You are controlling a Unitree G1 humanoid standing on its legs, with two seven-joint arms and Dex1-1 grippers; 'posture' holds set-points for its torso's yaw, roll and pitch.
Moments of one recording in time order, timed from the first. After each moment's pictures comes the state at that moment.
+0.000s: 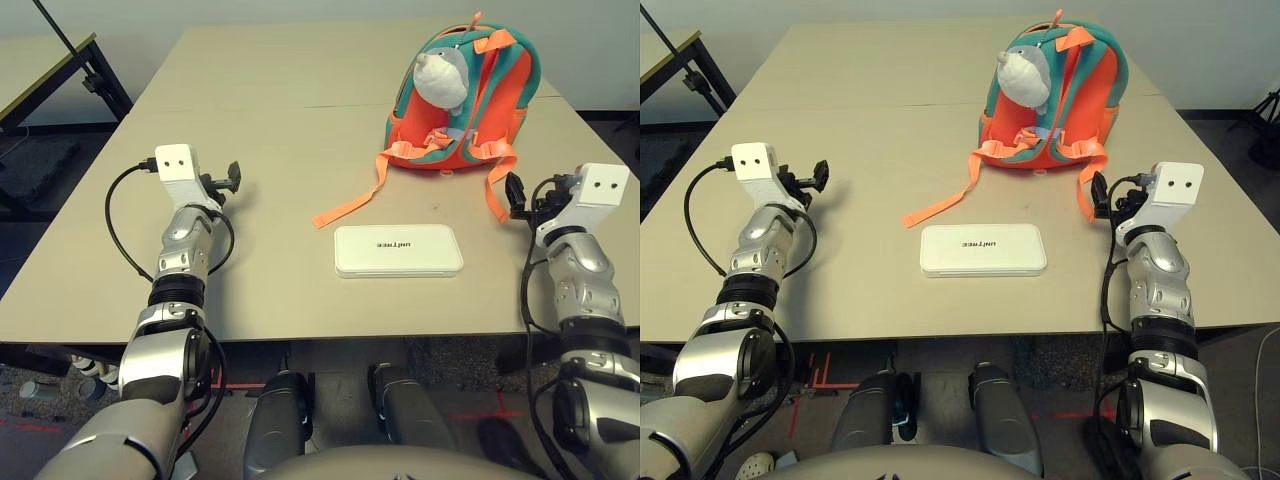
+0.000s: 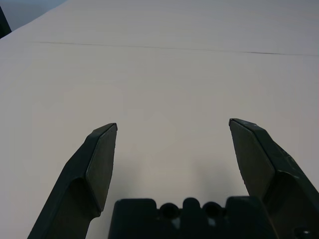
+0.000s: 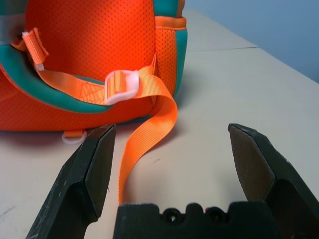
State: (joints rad) left arm -0.69 0.32 0.26 0.83 -0.23 -0.08 -0.20; right arm -0.43 -0.42 -0.36 0.54 0.25 -0.06 0.26
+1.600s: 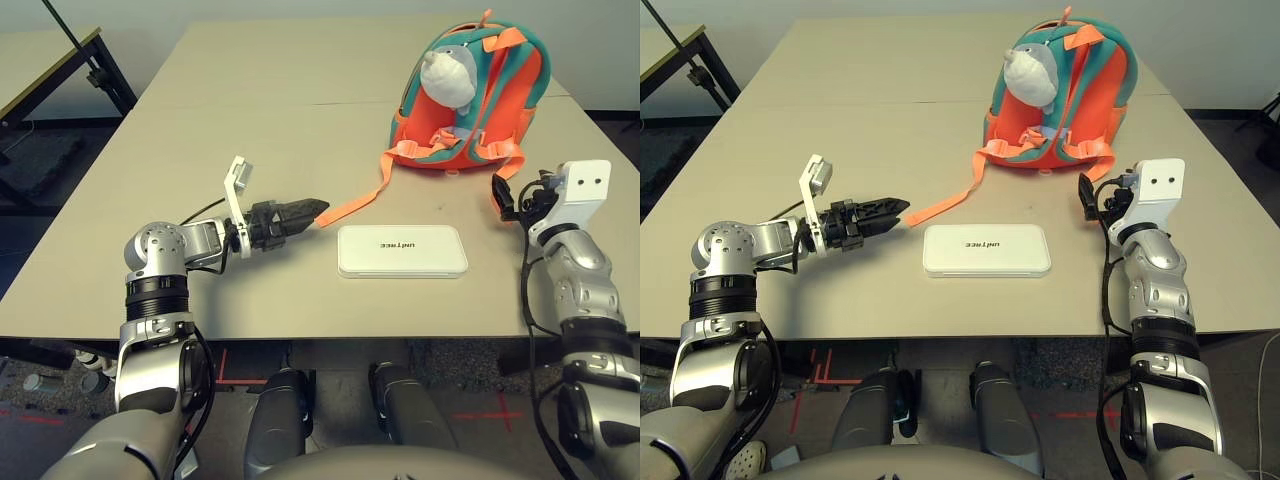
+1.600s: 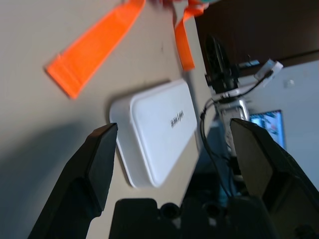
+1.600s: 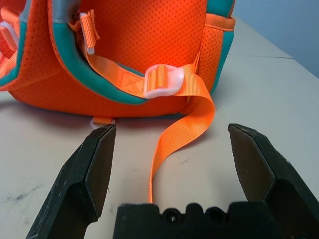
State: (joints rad) left arm -0.63 0.32 0.31 0.38 -0.91 1.43 -0.57; right arm -0.40 -0.44 -0.30 0.46 0.21 -0.03 0.32
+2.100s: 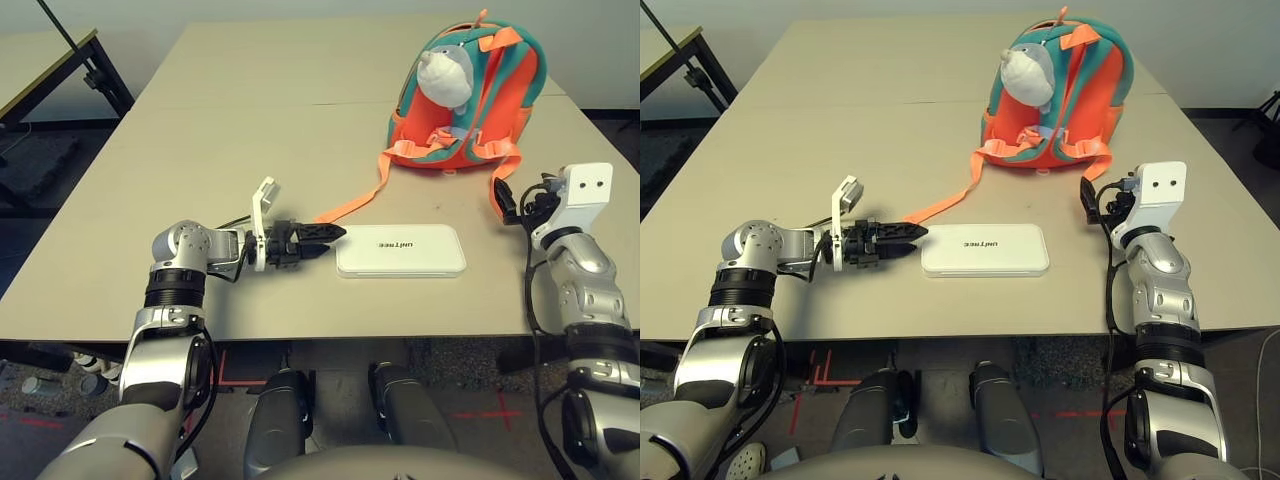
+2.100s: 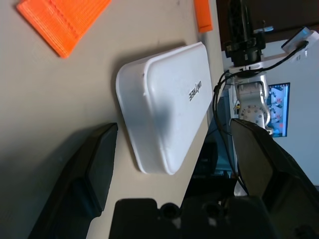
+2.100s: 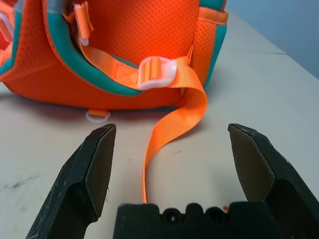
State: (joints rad) left arm -0.68 0.32 0.17 0.51 -0.81 1.39 -0.65; right arm -0.37 -0.45 -0.29 0.43 0.21 -0.01 0.32
